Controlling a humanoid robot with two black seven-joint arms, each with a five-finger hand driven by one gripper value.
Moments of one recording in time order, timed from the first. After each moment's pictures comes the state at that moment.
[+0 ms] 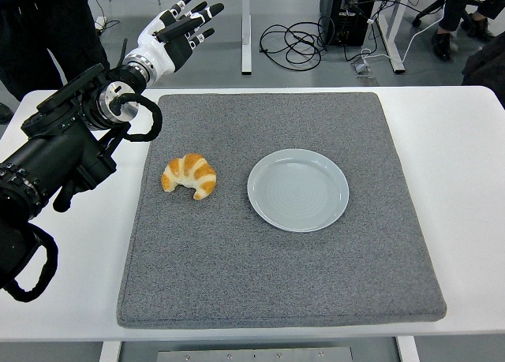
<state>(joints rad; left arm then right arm) -1.23 0.00 -0.62 -0.33 -0.06 -0.17 -0.08 -0.11 0.00 0.01 0.16 -0.08 -0.05 0.22</state>
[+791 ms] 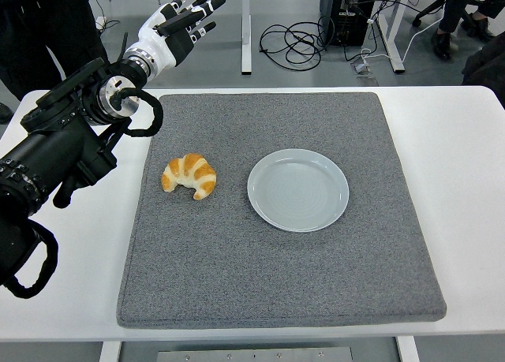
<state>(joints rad) -1.24 0.00 -0.61 -0.33 -0.06 -0.16 -0.08 -0.11 0.00 0.01 0.16 -0.08 -0.05 0.22</state>
